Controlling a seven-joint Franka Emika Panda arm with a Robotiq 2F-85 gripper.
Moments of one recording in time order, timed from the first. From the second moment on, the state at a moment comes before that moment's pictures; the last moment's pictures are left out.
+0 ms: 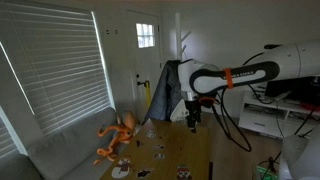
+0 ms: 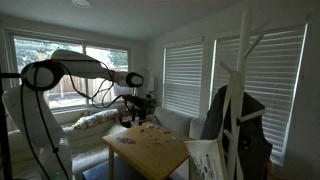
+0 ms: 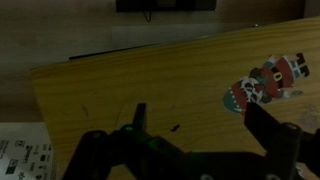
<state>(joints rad) 0.00 -0.33 0.02 -2.15 -0.03 1.65 0.05</state>
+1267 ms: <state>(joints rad) -0.17 -0.22 -0.12 -2.03 -0.24 2.03 0.10</state>
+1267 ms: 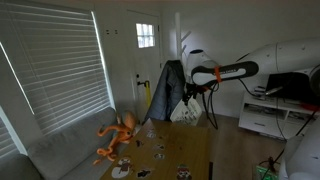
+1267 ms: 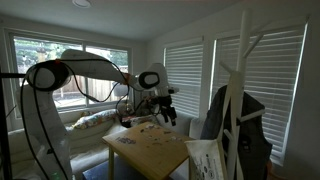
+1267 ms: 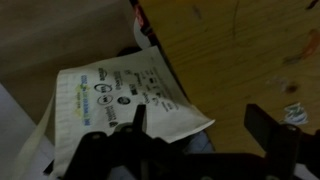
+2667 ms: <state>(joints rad) -0.28 -0.09 -0.22 -1.85 -0.38 2.47 0.30</state>
